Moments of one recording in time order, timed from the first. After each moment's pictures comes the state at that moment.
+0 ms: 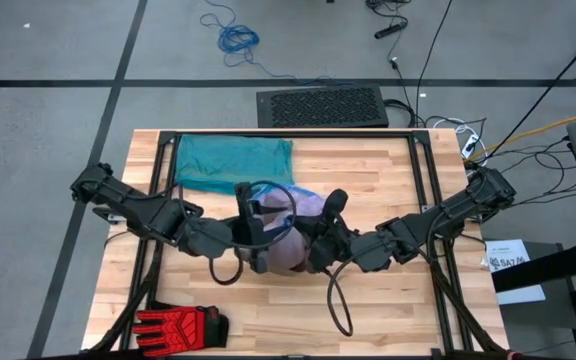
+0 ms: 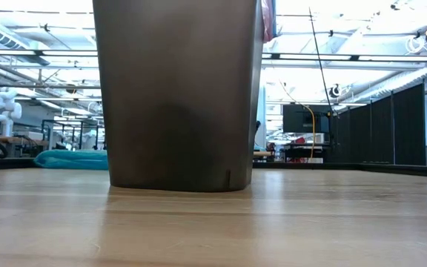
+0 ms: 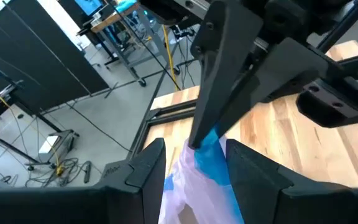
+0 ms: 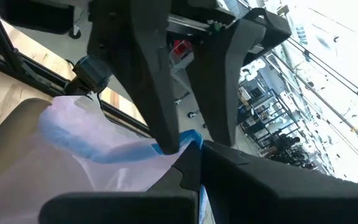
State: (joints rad) left arm -0.46 1.48 1.59 -0.48 -0.77 0.21; right arm 0.47 1.59 1.48 -0.05 0.94 -0.69
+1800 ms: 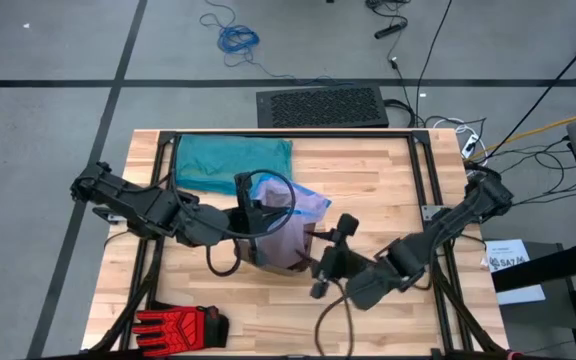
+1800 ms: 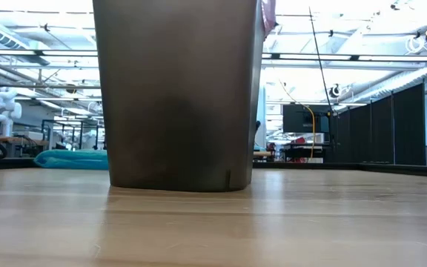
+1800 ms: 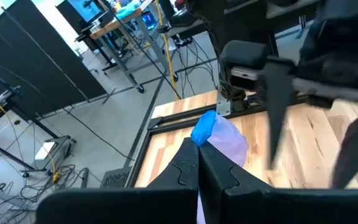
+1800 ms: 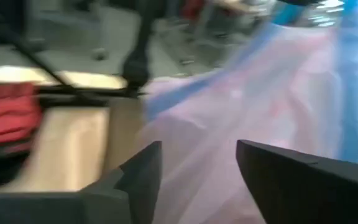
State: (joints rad) left arm -0.42 1.48 1.66 -0.51 -0.71 0.25; right arm 0.59 1.64 1.48 -0.34 1.04 0.16
